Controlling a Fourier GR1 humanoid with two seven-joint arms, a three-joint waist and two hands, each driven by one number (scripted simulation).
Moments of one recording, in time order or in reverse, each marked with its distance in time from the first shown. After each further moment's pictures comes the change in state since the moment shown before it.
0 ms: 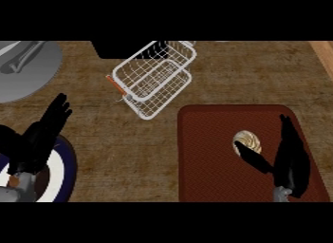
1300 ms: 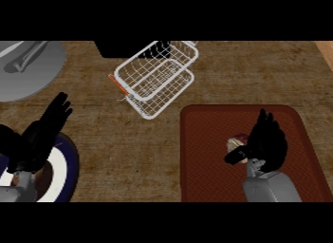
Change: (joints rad) left arm -0.001 -0.042 0.051 -0.004 -0.037 -0.061 0.015; right arm -0.223 0.101 0.050 0.021 0.169 0.501 0.503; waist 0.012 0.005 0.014
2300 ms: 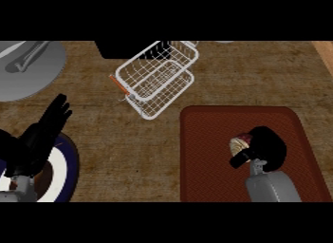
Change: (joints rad) left arm 0.033 -0.066 0.062 -0.060 -0.071 -0.056 0.046; right arm 0.005 -0.001 -0.083 0.159 -0.007 -0.013 -0.085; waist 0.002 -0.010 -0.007
